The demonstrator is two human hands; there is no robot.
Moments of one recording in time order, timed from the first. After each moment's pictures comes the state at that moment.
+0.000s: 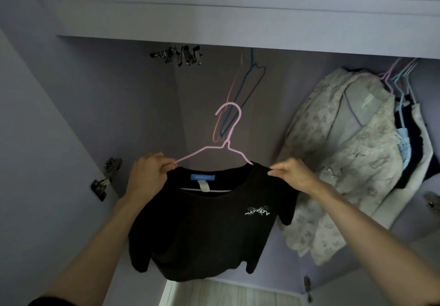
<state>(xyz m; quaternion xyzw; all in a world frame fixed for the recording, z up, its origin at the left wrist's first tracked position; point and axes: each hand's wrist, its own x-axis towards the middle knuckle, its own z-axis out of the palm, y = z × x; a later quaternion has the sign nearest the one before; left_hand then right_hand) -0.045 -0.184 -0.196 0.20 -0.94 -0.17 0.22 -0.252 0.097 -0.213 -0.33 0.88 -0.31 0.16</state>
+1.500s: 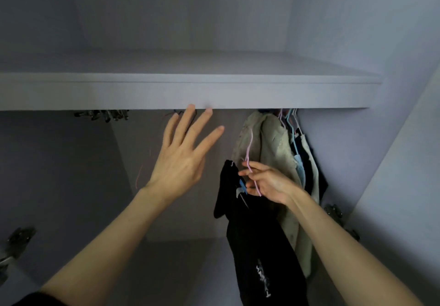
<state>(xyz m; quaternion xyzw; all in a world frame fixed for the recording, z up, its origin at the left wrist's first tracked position) -0.158 -0.010 -0.070 -0.13 -0.87 0.08 0.46 -0.280 0.192 -0.137 -0.10 0.59 -0.73 0.34</state>
